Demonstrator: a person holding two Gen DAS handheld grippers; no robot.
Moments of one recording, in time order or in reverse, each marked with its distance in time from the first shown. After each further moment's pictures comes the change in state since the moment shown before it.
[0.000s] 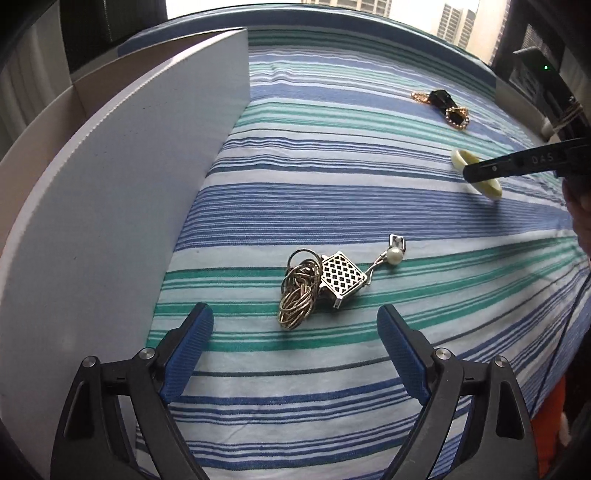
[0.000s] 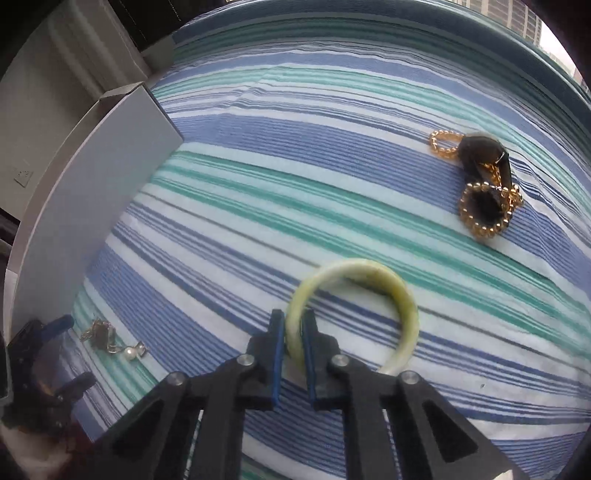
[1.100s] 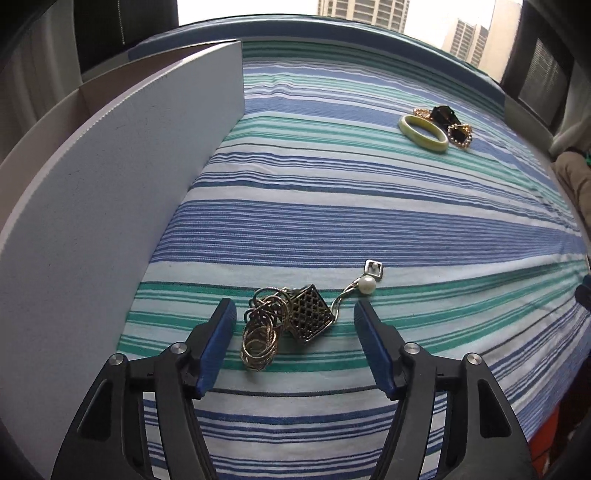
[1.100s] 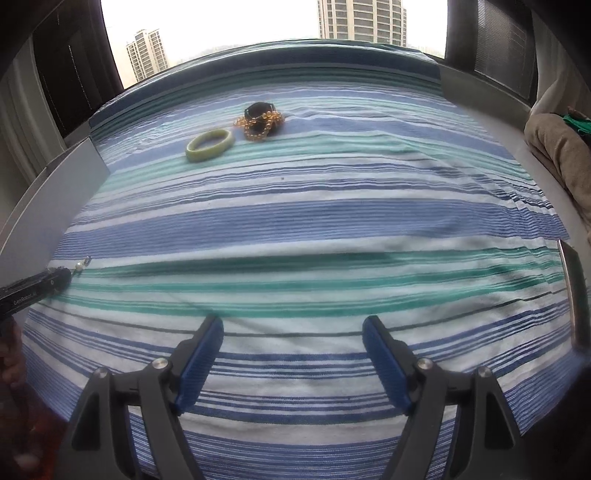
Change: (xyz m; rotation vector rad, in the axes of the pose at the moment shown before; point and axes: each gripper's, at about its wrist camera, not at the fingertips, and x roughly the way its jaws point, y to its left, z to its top) left arm 0.002 -0.015 0.008 -0.077 -0.058 0.010; right arm -0.100 -0.035 -0.219 0.316 -0.335 -0.331
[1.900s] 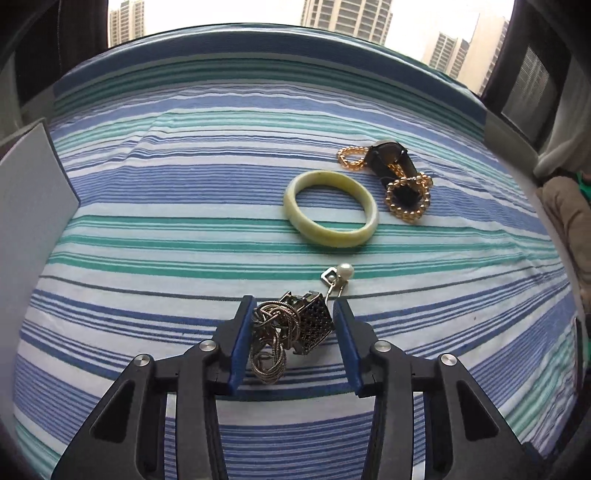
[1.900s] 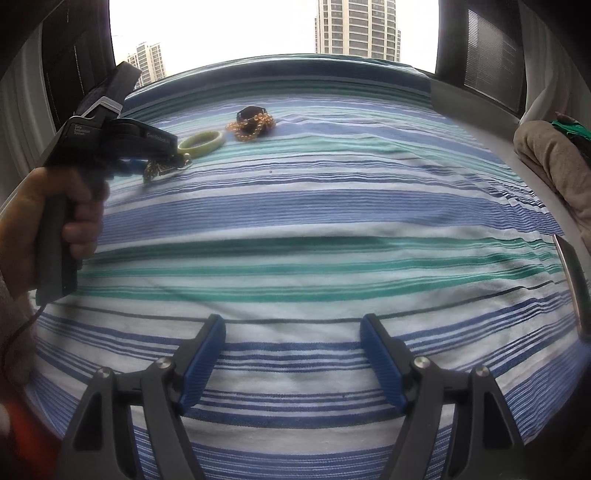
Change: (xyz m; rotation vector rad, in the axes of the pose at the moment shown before) left arm 0.085 -0.128 0.112 0.003 -0.042 -0.107; right arm 0.020 -0.007 -0.038 0.020 -0.087 -0.045
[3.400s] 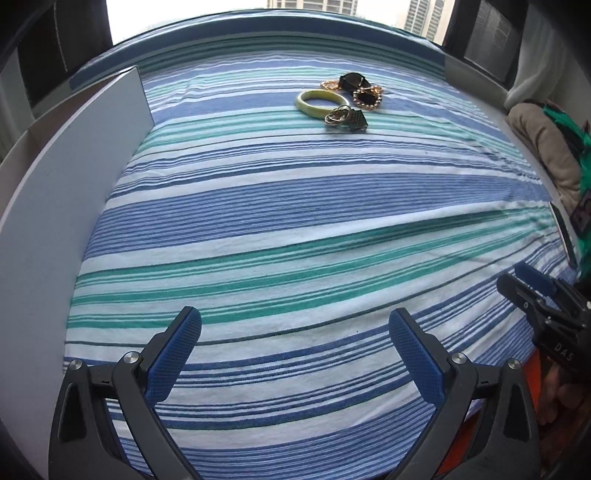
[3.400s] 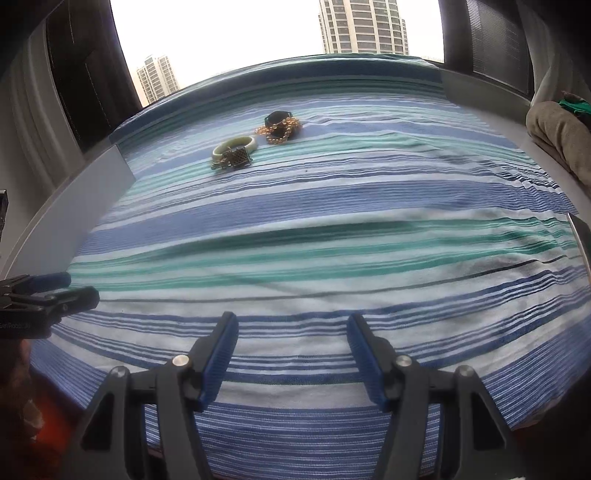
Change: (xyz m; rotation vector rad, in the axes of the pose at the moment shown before) left arm -0.111 0.031 -0.114 0.137 0.107 0.002; right arm -0.023 0.008 -0.009 0.041 0.003 0.130
